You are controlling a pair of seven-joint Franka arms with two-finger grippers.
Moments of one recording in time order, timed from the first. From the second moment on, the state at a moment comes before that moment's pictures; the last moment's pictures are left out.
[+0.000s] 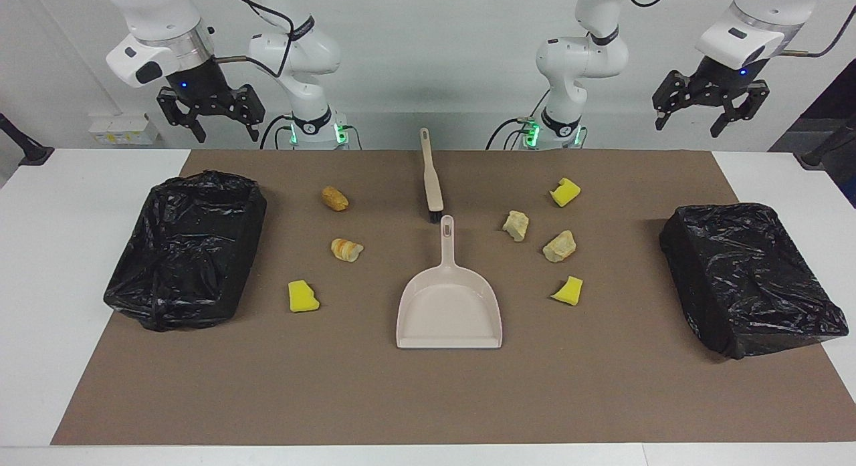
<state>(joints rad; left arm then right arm) -0.09 -0.04 0.01 -1.43 0.01 1.38 0.18 -0.07 -0.06 0.08 -1.54 0.01 1.45 0.00</state>
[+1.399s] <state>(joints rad) -0.09 -0.06 -0.06 -1.46 0.01 1.38 0.14 -0.03 -0.03 0.13 -1.62 0.06 1.51 -0.06</state>
